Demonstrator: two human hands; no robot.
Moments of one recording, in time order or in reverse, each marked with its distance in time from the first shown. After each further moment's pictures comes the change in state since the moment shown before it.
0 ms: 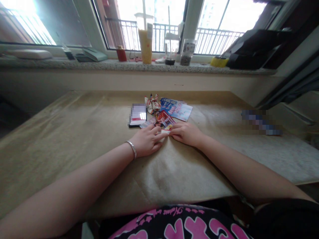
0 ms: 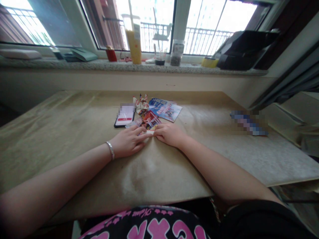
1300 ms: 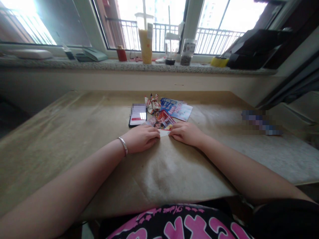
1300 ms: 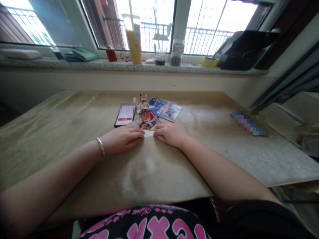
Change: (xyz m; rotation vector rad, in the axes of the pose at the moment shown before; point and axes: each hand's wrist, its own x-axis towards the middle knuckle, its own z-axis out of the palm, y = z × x) left_hand -0.008 -0.022 -0.008 -0.243 -0.006 0.068; right_hand -0.002 0.002 -0.001 0.001 -0.005 -0.002
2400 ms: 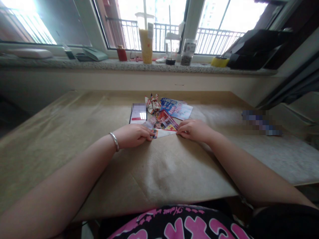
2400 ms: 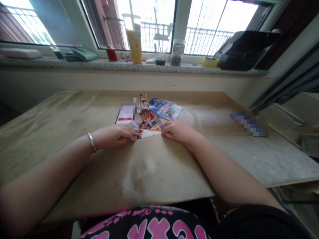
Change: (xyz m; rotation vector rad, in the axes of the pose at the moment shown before) left_hand -0.012 -0.025 -0.007 -0.141 -0.073 -0.009; right_hand -0.013 0.018 -0.023 0.011 -0.135 0.076
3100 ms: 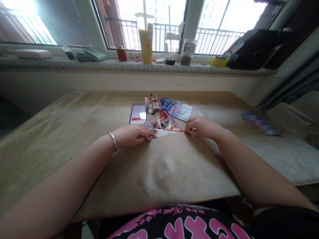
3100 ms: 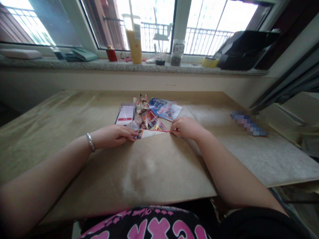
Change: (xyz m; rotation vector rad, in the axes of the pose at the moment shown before) left_hand -0.004 -0.004 -0.001 -0.072 -0.042 -0.064; right_hand -0.015 0.016 -0.015 -0.043 -0.098 0.151
